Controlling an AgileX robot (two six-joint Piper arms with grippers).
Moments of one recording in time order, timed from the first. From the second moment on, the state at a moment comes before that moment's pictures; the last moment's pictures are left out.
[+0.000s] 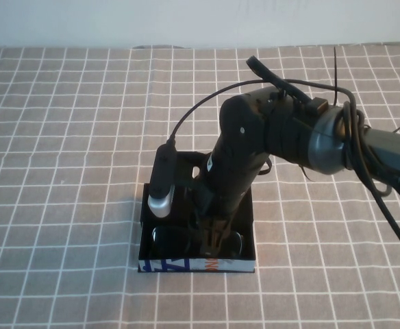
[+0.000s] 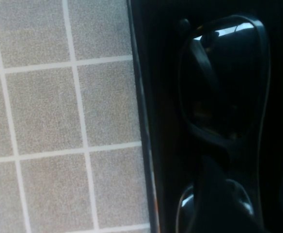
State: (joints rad) right arm 0.72 2.04 -1.67 0.23 0.99 -0.84; left arm -0.06 -0.02 0.02 0.01 0.37 0.08
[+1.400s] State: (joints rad) right arm 0.72 2.11 -1.67 0.23 0.98 -0.85; left arm -0.06 -0.02 0.02 0.01 0.37 0.08
